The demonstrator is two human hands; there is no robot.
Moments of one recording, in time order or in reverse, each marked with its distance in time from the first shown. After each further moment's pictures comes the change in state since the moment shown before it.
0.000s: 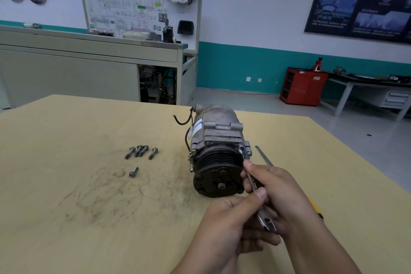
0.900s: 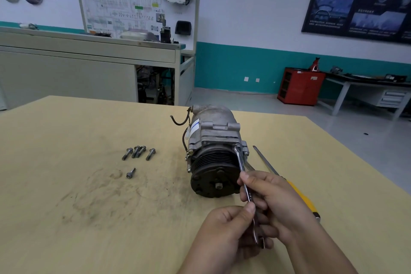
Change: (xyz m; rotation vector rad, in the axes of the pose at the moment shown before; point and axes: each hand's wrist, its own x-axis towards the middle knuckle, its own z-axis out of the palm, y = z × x) left_hand 0.005 -0.020 -0.011 -0.038 0.062 -0.016; right_hand -0.005 0.008 -0.009 0.008 -0.080 0.058
